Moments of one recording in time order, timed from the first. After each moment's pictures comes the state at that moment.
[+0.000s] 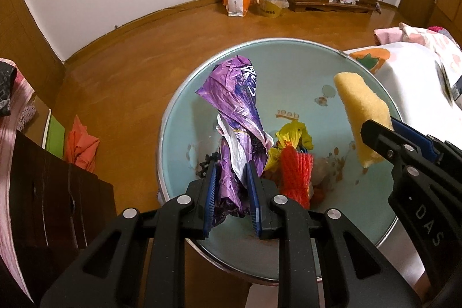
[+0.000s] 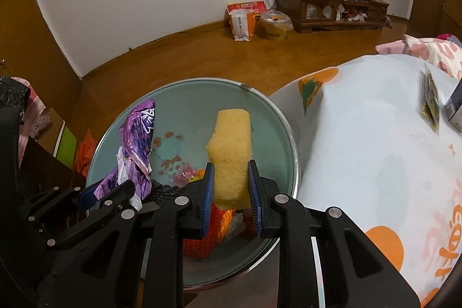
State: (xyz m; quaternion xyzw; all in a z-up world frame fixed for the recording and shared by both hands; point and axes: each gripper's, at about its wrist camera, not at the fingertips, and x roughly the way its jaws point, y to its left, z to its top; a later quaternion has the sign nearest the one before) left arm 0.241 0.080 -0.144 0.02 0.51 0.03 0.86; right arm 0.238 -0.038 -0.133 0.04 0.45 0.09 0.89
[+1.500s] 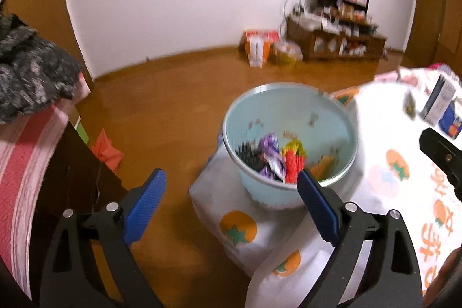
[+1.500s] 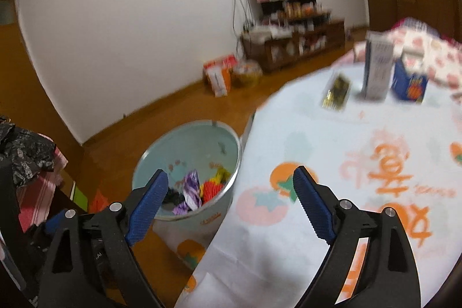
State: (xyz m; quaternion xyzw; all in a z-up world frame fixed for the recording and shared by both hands) left arm 0.091 0.094 -0.052 0.00 0.37 0.08 0.93; right arm 0.080 -0.100 -0.038 0.13 0.30 0.03 0.95
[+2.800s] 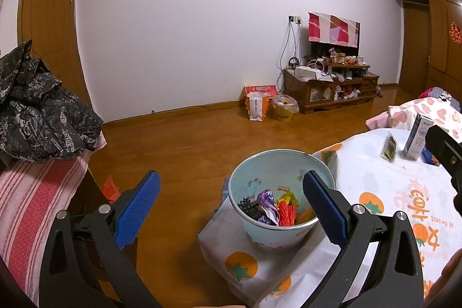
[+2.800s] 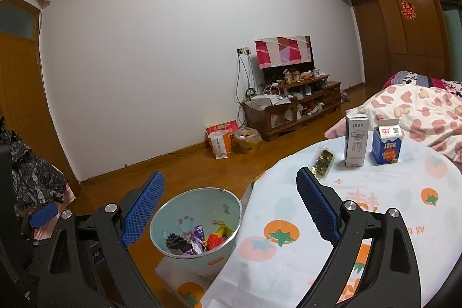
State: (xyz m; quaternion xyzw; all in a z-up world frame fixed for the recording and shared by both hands) left arm 0.043 0.083 0.017 0.01 0.25 0.08 0.97; right arm 0.021 -0.101 0.024 0.11 0.15 0.01 0.98
